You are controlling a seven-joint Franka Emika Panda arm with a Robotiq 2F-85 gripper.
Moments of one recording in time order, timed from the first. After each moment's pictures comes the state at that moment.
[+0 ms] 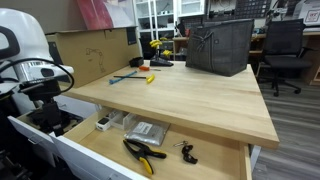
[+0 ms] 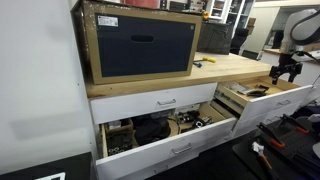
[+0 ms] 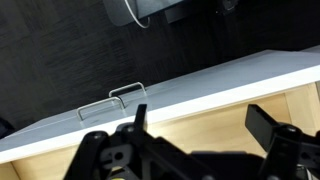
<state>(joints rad) -0.30 -0.20 -0.17 -2.72 -0.39 2.43 0.18</state>
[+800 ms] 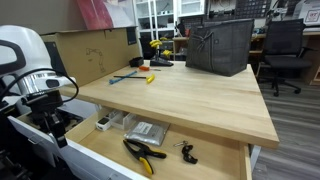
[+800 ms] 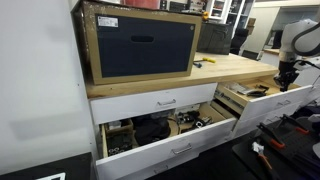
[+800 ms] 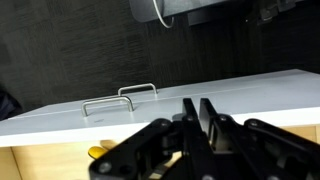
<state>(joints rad) -0.32 -0.12 -0.19 -2.75 -0.59 2.53 0.21</state>
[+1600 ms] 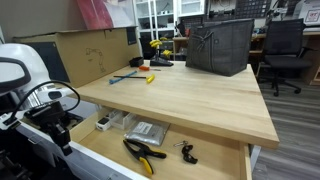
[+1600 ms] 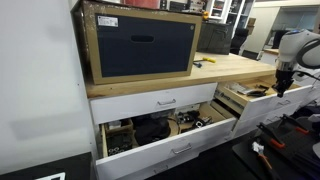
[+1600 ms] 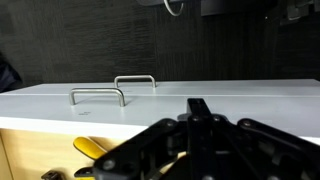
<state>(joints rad) -0.32 0.00 -0.23 -2.77 -0.87 2.70 0.35</state>
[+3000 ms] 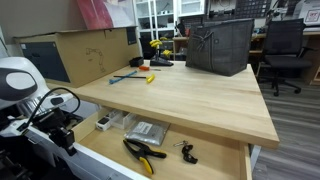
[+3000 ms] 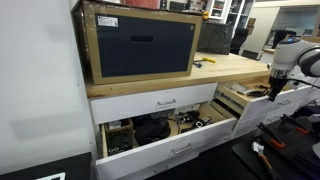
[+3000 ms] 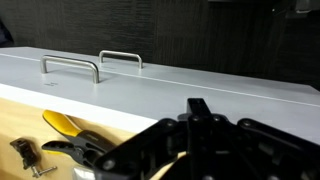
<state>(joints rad) -0.30 0.12 -0.22 -2.75 -1.21 2.83 0.57</state>
